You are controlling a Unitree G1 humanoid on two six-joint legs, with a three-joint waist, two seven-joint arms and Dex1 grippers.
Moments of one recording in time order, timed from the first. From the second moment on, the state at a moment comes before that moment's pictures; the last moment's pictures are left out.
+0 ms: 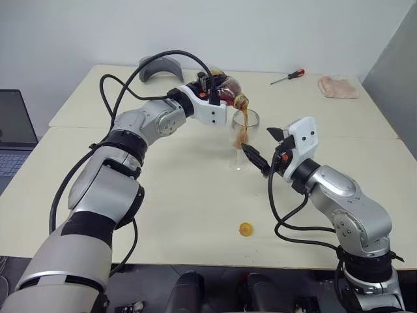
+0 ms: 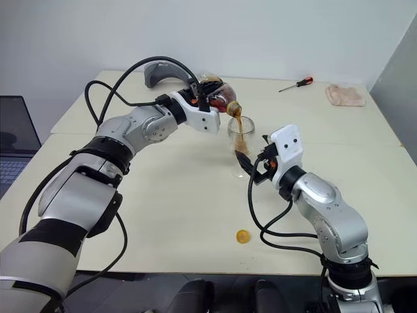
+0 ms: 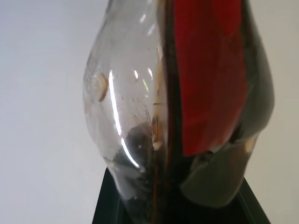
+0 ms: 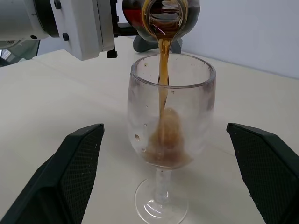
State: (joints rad) left arm -1.34 0.47 -0.52 1.16 0.79 -0.73 0.10; right arm -0.41 -0.35 0.04 -0.56 0.41 0.80 0.26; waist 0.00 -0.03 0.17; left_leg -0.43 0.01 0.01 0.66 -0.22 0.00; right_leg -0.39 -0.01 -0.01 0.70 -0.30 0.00
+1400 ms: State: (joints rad) left arm -1.37 0.48 -0.54 1.18 0.81 -0.73 0.12; right arm -0.39 -0.35 0.06 -0.57 0.41 0.82 0.28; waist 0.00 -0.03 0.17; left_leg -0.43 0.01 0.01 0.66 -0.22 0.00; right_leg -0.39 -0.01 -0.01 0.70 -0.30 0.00
